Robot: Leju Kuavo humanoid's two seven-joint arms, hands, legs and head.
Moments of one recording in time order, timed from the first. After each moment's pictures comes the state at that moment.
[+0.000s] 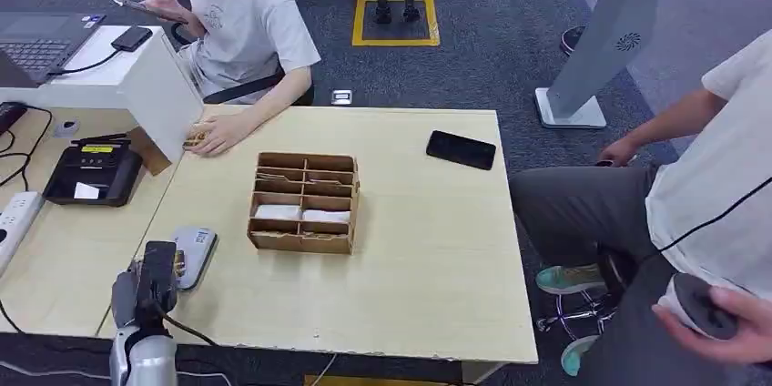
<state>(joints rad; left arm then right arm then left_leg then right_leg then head) -0.19 -0.25 0.68 -1.20 -0.79 0.15 -0.28 -0.08 0.10 -0.66 -0.22 1.54 -0.26 -0.14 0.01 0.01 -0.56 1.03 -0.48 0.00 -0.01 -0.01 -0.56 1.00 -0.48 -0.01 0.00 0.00</state>
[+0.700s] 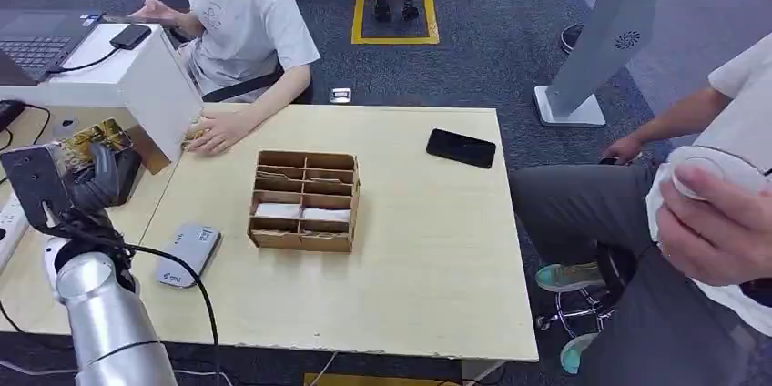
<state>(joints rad) -0.39 -0.21 0.51 -1.61 -0.39 0.01 -0.25 -0.11 0.10 -0.62 -0.23 1.54 -0.23 -0.12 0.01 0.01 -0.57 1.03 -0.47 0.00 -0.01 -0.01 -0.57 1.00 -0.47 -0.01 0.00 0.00</state>
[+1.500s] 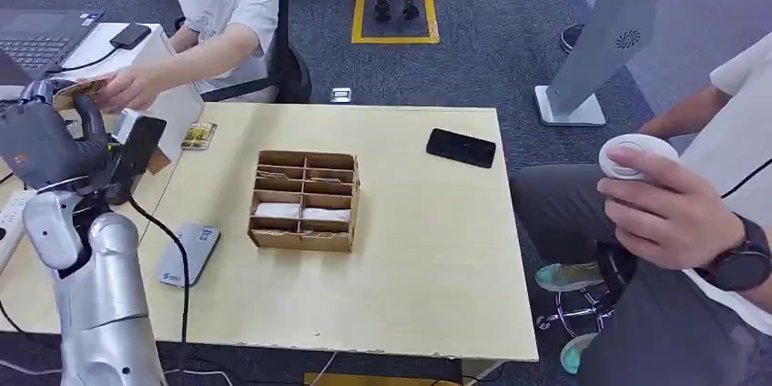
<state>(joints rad) -0.45 -0.05 0.32 -1.53 -1.27 0.46 -0.32 -0.11 0.10 -0.59 -0.23 1.54 -0.22 -0.13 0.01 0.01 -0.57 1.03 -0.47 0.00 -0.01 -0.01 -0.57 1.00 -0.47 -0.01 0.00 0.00</state>
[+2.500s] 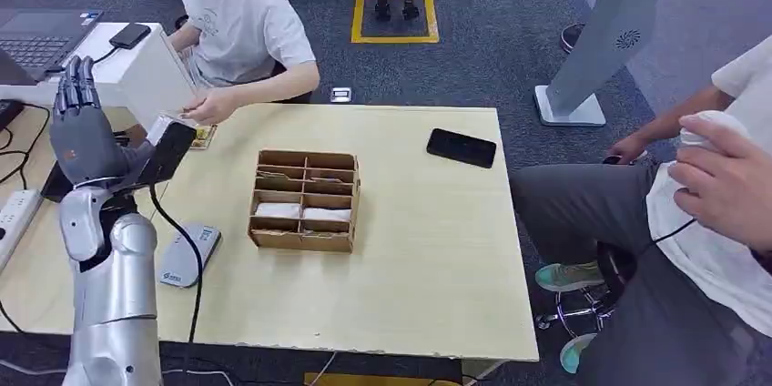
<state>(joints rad) -0.45 -0.03 0.24 -1.44 -1.17 0.35 -0.29 -0.11 0.10 -0.59 -0.23 1.54 -0.23 -0.12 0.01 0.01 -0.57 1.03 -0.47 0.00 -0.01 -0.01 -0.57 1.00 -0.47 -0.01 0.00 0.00</state>
